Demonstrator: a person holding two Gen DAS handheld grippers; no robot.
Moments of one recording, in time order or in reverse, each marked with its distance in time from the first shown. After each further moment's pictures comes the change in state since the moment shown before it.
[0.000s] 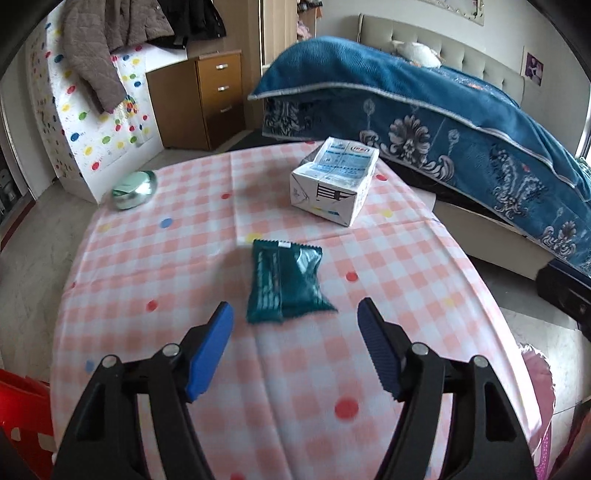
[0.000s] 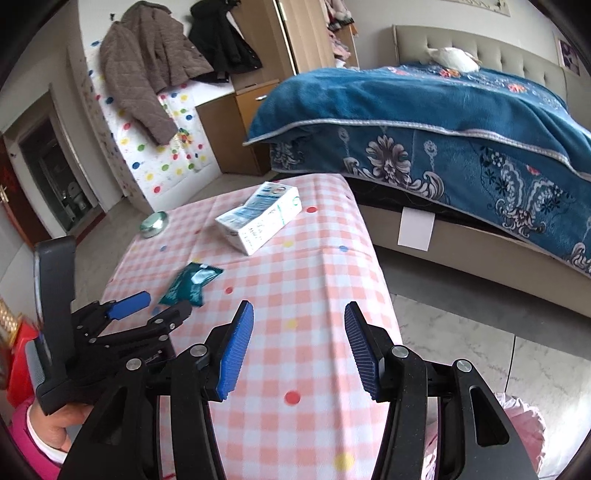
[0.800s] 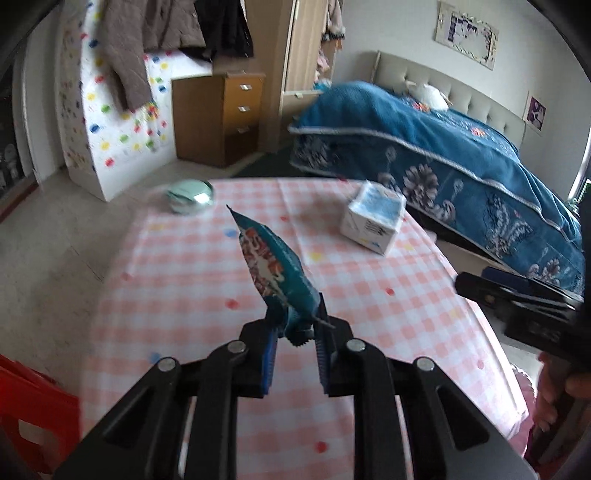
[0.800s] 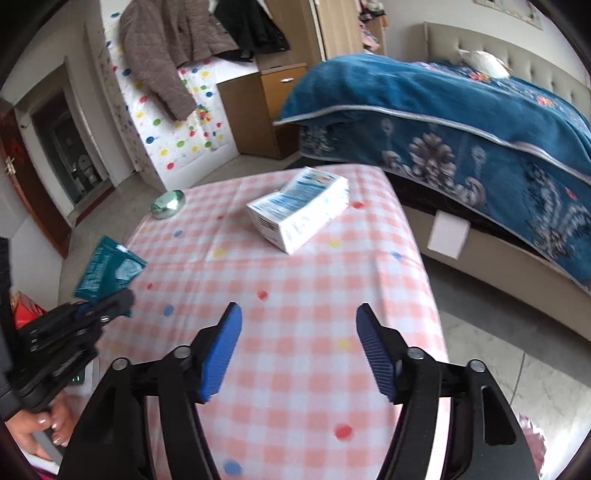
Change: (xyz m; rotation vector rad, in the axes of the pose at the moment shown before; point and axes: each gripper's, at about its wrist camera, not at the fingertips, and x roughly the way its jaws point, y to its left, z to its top) left arm -0.061 0.072 -0.015 -0.103 -0.140 -0.035; right arm 0.051 0.056 0.019 -0.112 0.050 0.037
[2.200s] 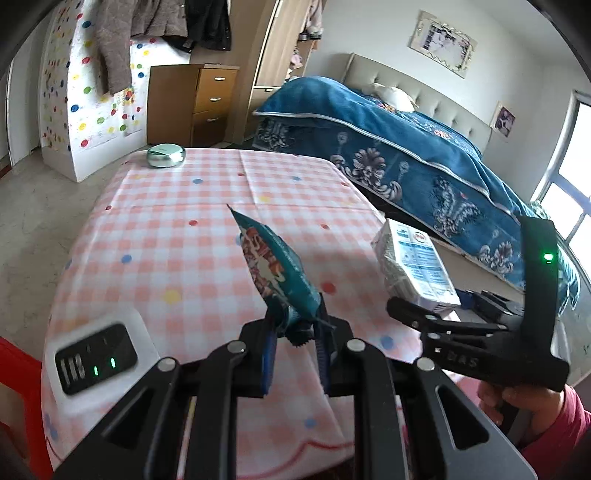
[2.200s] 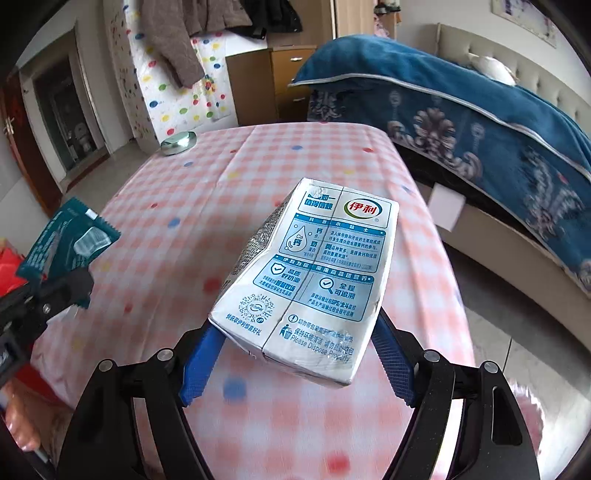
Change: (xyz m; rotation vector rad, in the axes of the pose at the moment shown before) left arm -0.055 -0.020 -0.080 -0.015 0.023 -0.176; right arm -0.029 0.013 -0.093 -0.041 0.053 -0.062
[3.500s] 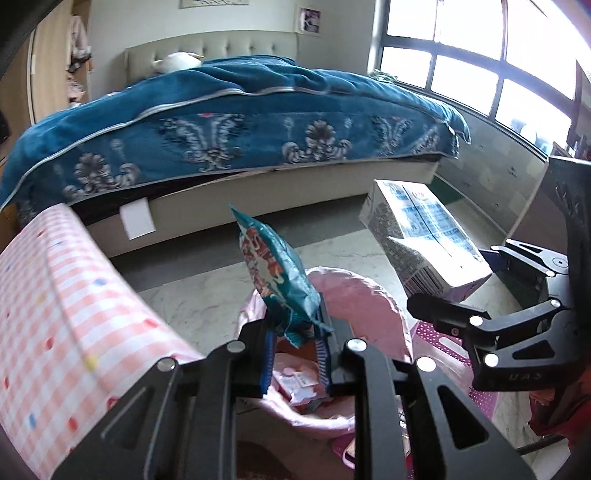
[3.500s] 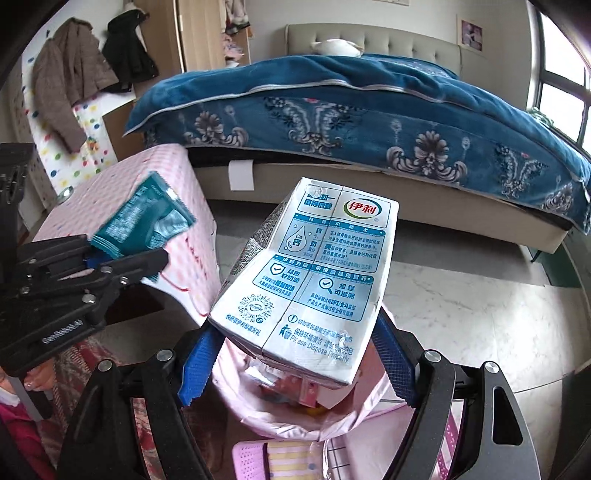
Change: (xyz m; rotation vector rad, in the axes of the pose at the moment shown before) left arm 0.073 -0.328 -0.076 0.633 0.139 -0.414; right arm -0.179 -0.226 -0.175 0.315 -0.098 -0.311
